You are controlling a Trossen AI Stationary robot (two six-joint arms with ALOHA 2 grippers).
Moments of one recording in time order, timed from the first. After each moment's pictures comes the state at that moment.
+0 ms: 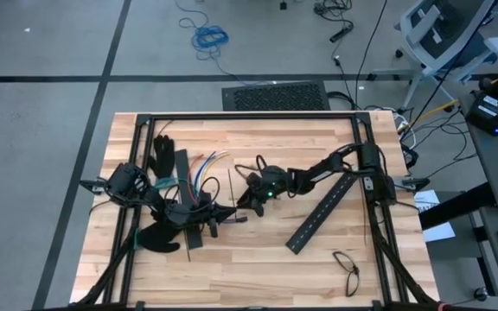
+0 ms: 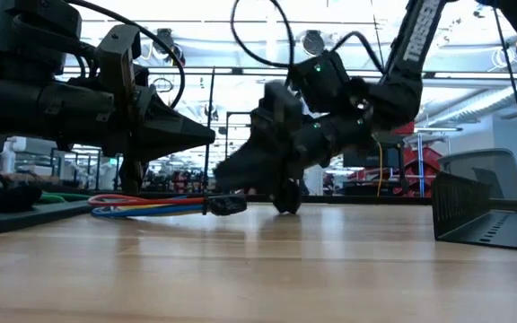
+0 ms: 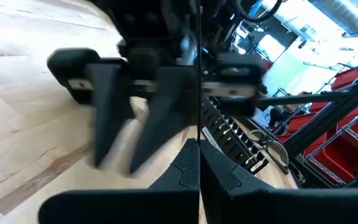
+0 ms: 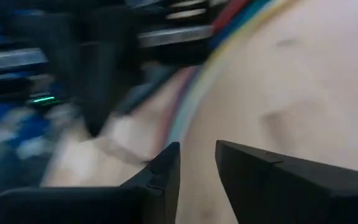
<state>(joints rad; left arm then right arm) -0.39 1.96 0.35 1.56 -0.55 -0.67 -0.06 2.17 0.90 0.77 -0.41 0.61</state>
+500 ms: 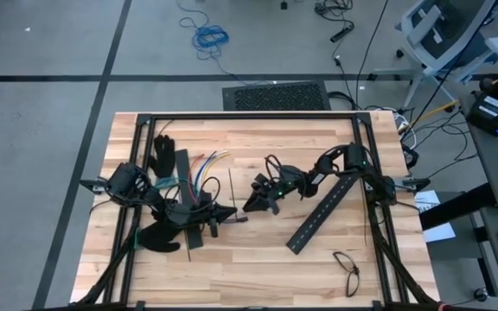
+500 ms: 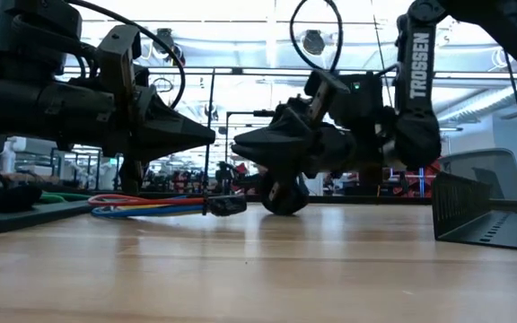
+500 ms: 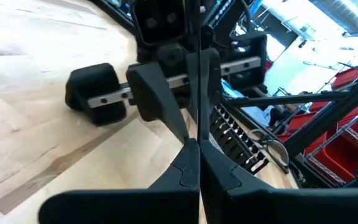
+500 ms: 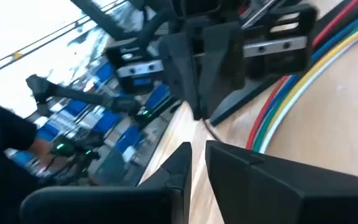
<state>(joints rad) -0.39 1.96 0.35 1.56 -0.55 -0.67 -0.10 2.30 0.77 1.40 -0.63 0.82</state>
